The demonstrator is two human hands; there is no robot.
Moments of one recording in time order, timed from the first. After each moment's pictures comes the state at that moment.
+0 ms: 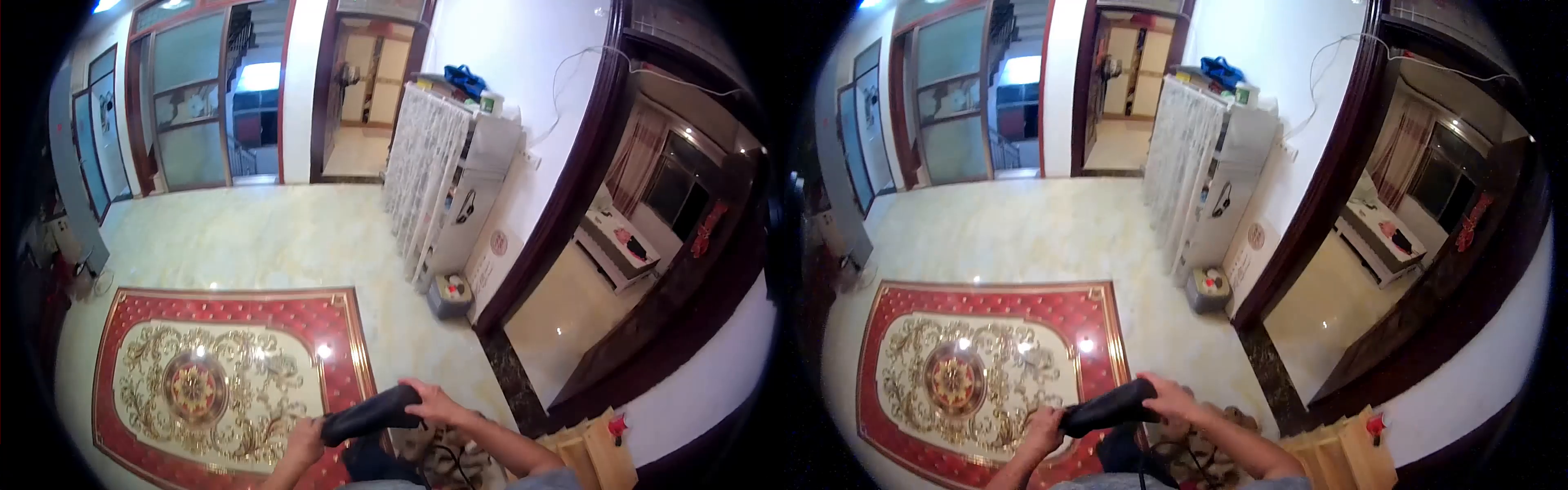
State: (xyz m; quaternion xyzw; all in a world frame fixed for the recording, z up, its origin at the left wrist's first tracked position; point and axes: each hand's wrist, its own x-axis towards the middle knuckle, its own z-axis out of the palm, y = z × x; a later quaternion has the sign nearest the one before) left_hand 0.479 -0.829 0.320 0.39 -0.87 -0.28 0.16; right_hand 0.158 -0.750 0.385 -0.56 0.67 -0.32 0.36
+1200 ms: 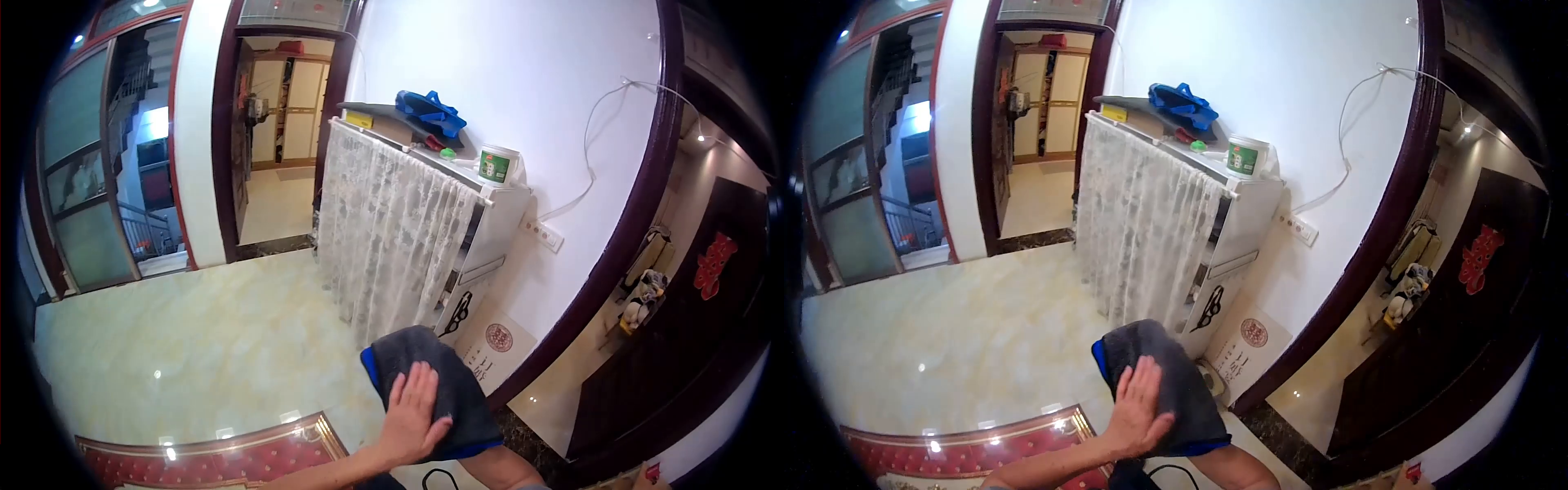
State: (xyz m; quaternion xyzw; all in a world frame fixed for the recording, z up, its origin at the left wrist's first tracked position) left_hand -0.028 -1.397 0.515 -0.05 -0.87 -0.31 0.38; right_hand -0.150 -1.315 0.541 -0.30 0.52 -0.76 0.23
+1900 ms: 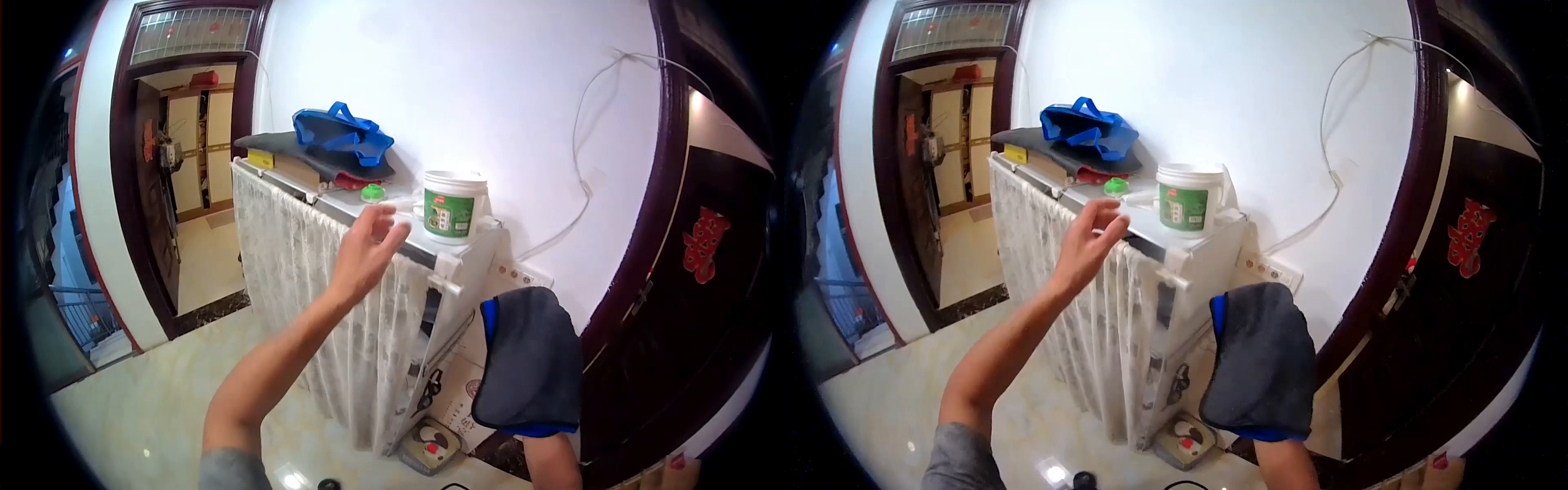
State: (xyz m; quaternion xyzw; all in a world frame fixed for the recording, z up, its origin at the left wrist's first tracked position) left_hand -0.499 -1.643 0.717 -0.13 -0.72 -0.54 0.42; right_hand -0.472 -1.340 0.634 -0.24 0.50 -0.83 -0.07
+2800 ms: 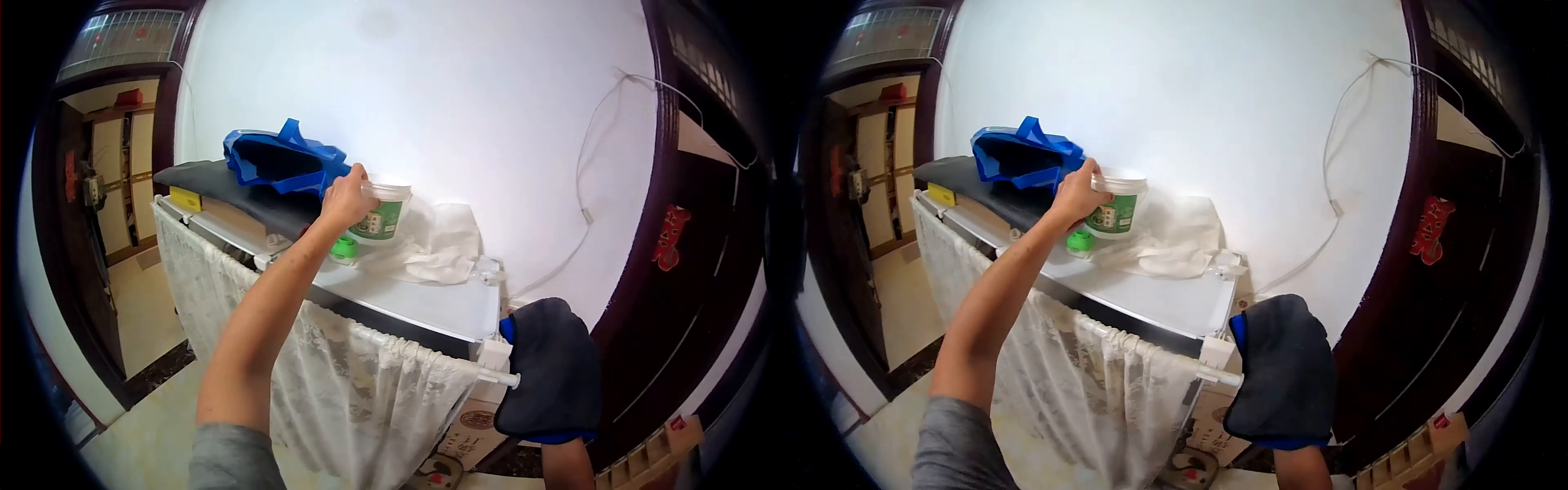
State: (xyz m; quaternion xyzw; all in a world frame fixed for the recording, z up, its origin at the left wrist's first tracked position) left_hand -0.766 -1.775 0.813 -0.09 -0.87 -0.30 0.38; right_hand -0.558 -1.419 0.682 -0.16 0.53 -0.79 -0.25
